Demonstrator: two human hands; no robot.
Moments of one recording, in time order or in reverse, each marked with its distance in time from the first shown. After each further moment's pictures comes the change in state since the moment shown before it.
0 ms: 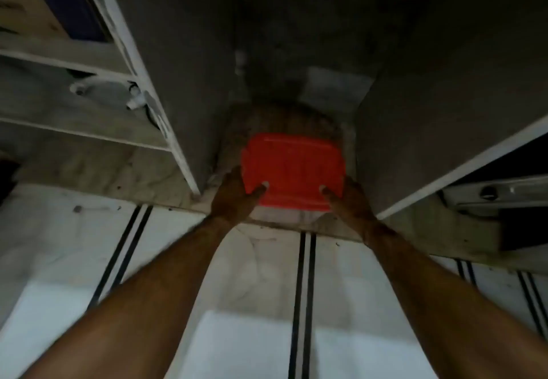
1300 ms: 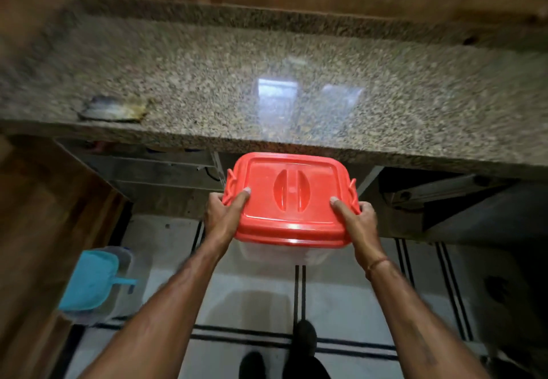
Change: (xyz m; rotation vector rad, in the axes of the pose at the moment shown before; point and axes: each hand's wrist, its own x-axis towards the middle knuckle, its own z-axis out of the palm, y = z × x) left_hand -0.337 0.347 -0.258 -0.236 0.320 -0.267; right_hand -0.420 -0.327 -0.277 0.565 0.228 0.187
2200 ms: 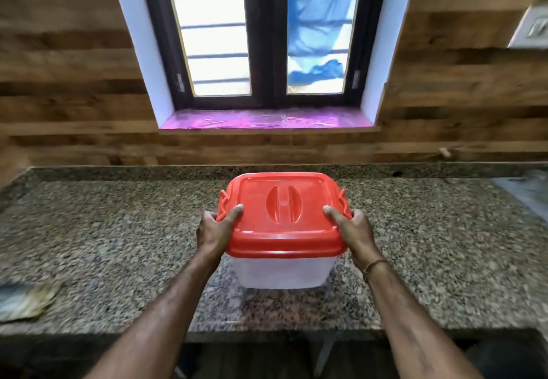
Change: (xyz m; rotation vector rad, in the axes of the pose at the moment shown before) left_hand 0.107 0.352 0.189 -0.034 -0.058 0.278; right_hand 0.266 -0.293 -0.123 0.044 0.081 -0.241
